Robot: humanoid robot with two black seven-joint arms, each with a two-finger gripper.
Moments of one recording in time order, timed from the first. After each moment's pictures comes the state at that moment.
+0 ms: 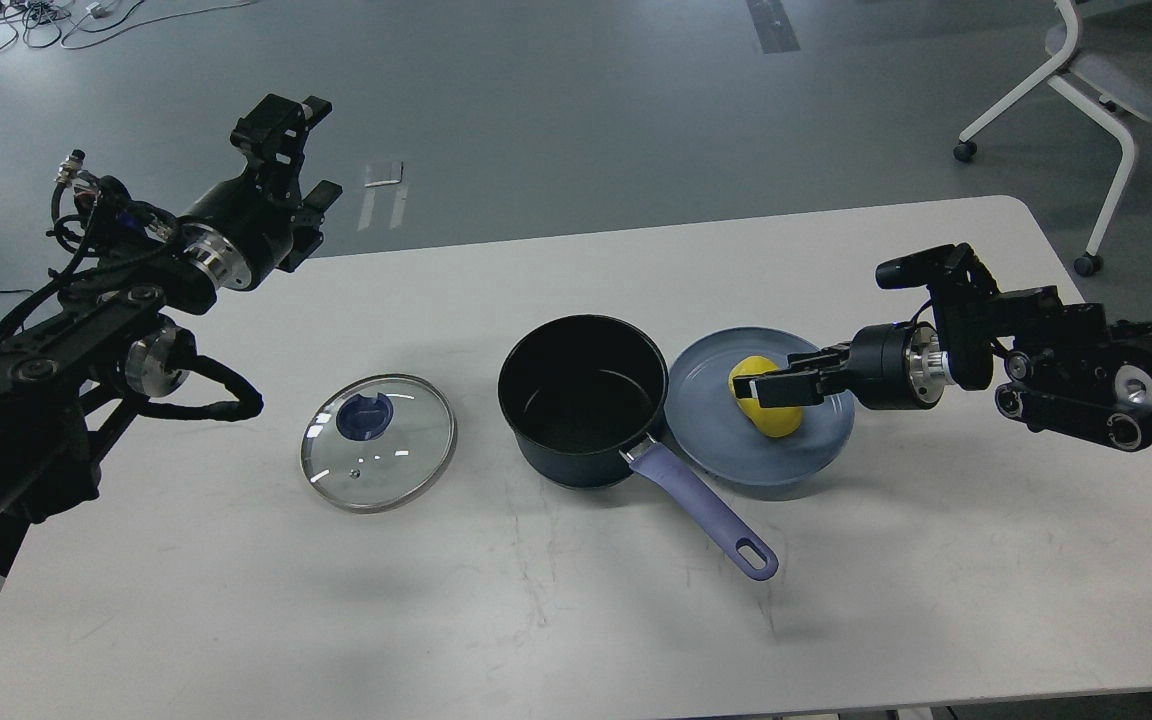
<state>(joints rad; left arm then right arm) -1.00 0.52 -0.34 -0.83 0.36 -0.11 -0.30 1.08 -0.45 -0.30 0.86 -1.20 0.09 0.49</state>
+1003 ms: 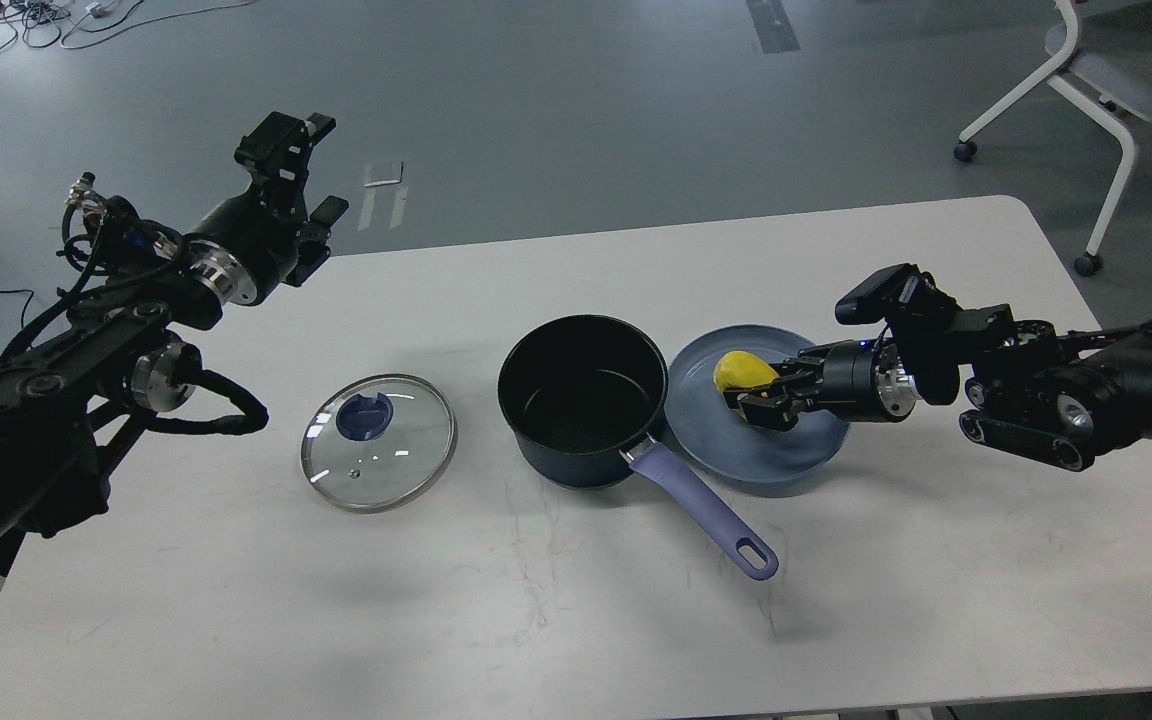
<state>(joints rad) -0.96 0.51 -0.37 -0.83 0.36 -0.12 -0.31 1.10 -0.32 -0.42 0.74 -1.26 -0.09 0.49</state>
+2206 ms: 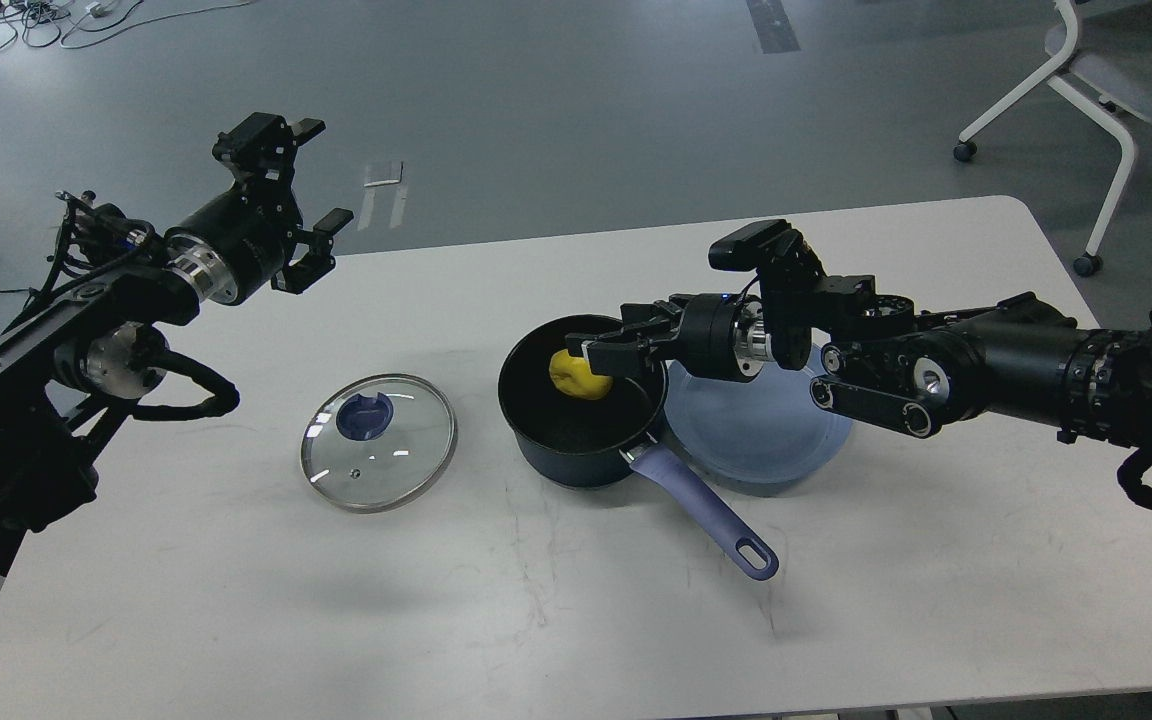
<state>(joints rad) -0.95 0.53 -0.43 -0.84 0.16 -0.28 -0.18 1.16 -0.10 -0.32 0.69 -1.02 -0.10 0.49</state>
